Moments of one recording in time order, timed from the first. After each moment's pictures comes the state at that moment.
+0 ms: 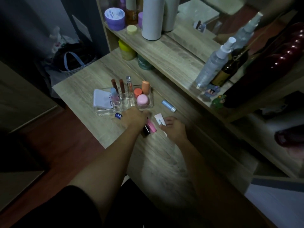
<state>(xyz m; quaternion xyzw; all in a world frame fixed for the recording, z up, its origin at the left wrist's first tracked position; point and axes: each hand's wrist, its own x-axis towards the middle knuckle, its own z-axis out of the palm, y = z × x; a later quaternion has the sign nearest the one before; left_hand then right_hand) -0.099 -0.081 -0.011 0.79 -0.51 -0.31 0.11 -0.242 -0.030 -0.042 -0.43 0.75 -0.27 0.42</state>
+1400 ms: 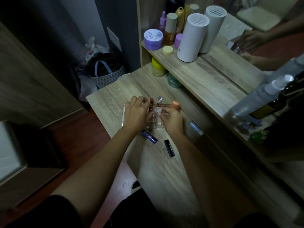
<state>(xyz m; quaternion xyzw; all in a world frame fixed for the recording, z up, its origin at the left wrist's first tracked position) -0.004 -0.128 0.019 0.64 -0.75 -0.03 0.13 -0.146 -0.131 -0.024 -0.57 0.68 -0.32 0.34</state>
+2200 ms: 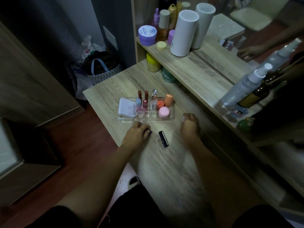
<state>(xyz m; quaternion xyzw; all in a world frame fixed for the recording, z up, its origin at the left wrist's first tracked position) -0.012 -0.052 -0.030 0.65 -0.71 -0.27 0.09 -0.226 -0.091 -0.047 -0.62 0.77 -0.05 0.14</state>
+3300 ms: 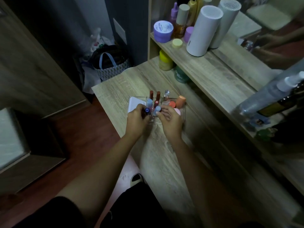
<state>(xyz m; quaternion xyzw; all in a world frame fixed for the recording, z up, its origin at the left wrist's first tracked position) 0.007 -0.094 -0.011 0.71 -0.55 -0.29 0.32 -0.121 -0.102 -0.024 -0.52 0.59 -0.45 0.42</state>
